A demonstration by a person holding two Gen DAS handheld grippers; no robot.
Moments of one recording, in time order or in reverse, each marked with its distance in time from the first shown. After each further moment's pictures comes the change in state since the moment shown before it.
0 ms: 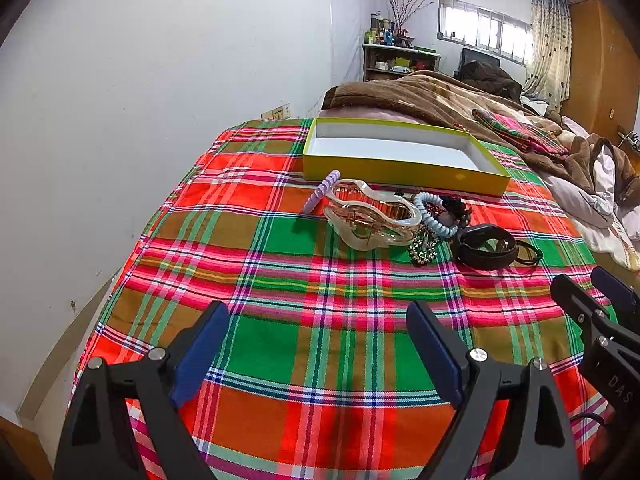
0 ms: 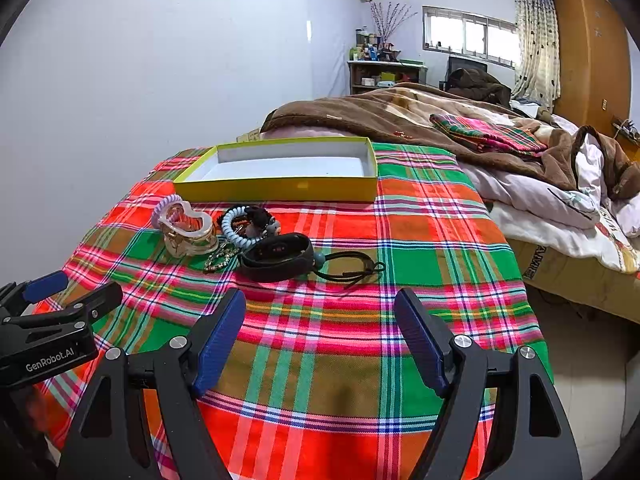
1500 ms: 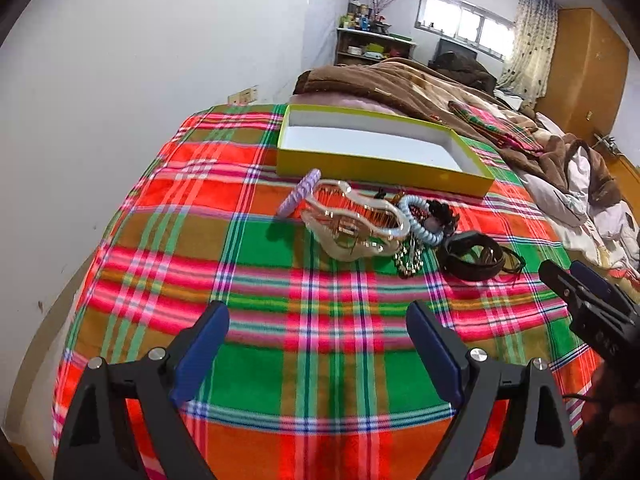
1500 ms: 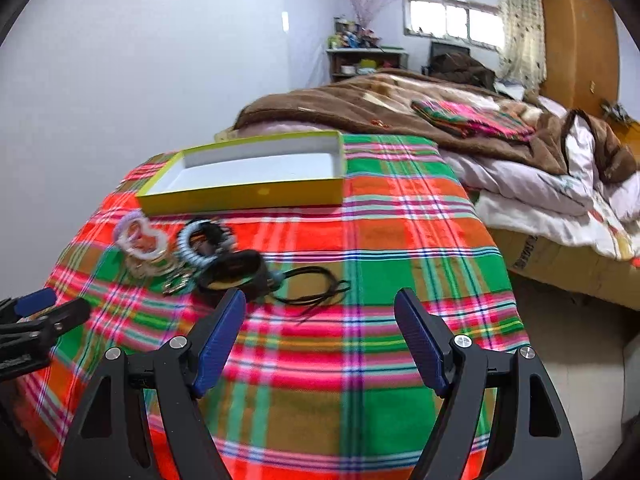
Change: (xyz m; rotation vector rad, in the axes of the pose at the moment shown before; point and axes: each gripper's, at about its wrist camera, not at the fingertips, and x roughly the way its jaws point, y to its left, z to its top) left arm 0.024 0.014 0.024 -0.003 0.072 -0.169; right arm 0.029 -0.031 0.022 0.070 0.054 -0.049
